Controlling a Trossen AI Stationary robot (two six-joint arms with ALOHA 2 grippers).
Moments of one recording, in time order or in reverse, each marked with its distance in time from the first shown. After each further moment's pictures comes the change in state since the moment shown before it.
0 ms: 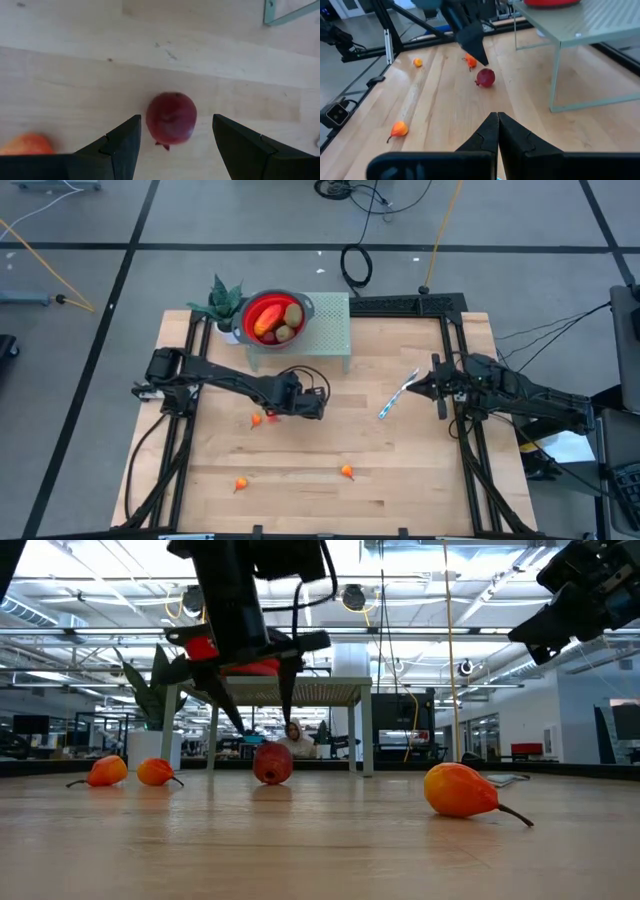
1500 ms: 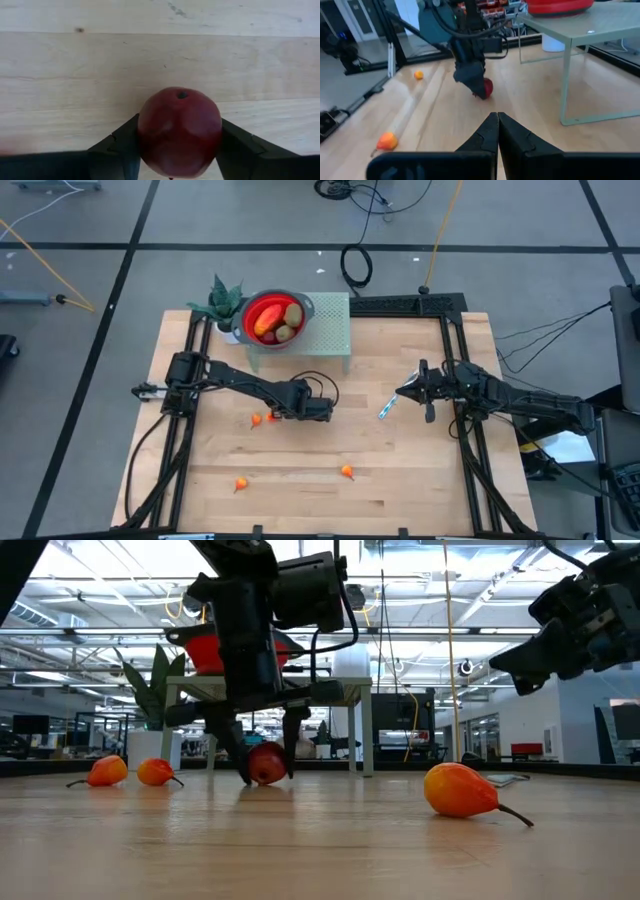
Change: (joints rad) left arm 0.015 0.155 0.003 0.109 0.143 0.141; right arm 0.000 0.004 -0.281 0.347 0.001 0.004
